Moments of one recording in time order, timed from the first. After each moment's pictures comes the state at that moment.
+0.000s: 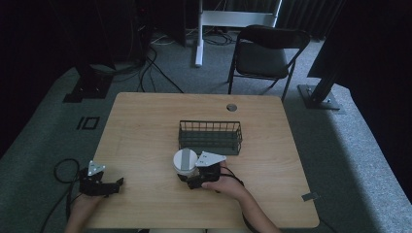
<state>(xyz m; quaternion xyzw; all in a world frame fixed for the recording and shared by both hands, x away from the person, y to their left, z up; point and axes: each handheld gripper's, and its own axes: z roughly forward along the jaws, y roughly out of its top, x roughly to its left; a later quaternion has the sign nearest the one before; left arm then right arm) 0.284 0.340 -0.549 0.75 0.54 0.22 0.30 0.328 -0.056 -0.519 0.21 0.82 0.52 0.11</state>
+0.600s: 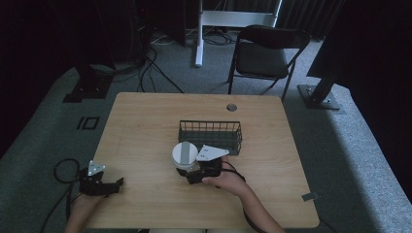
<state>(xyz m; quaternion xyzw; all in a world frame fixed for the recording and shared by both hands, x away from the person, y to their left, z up) 0.284 0.340 -0.549 0.75 0.54 0.22 0.30 0.328 -0.058 -0.483 0.20 0.81 0.54 0.12</state>
